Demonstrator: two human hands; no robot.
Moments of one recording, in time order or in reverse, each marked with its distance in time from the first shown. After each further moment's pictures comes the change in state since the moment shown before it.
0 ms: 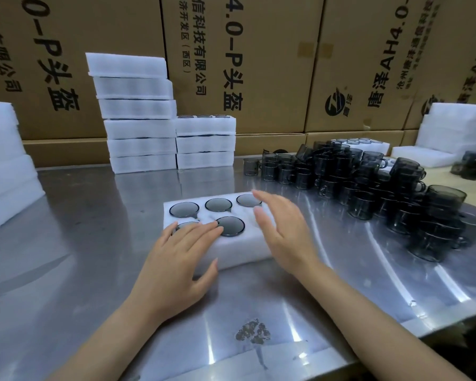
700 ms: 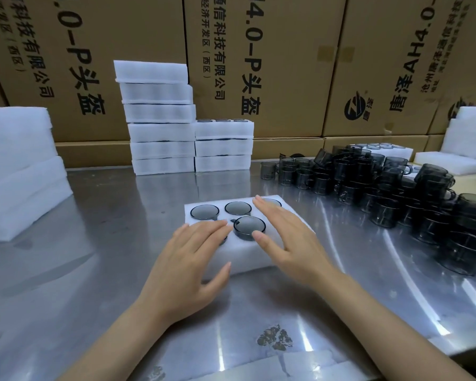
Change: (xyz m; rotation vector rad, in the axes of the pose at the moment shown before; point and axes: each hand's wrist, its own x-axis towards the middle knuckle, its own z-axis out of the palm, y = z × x) left_hand -0.008 -0.009 -0.011 -0.012 0.055 -0.011; right_hand -0.005 -0.013 0.002 -0.034 -0.253 -0.098
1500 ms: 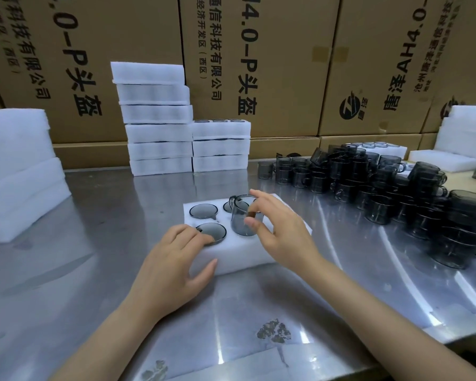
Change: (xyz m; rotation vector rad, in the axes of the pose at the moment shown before) left_hand -0.009 -0.020 0.004 0.021 0.068 -0.026; right_hand 0.014 -0.012 0.006 0.082 0.157 -0.002
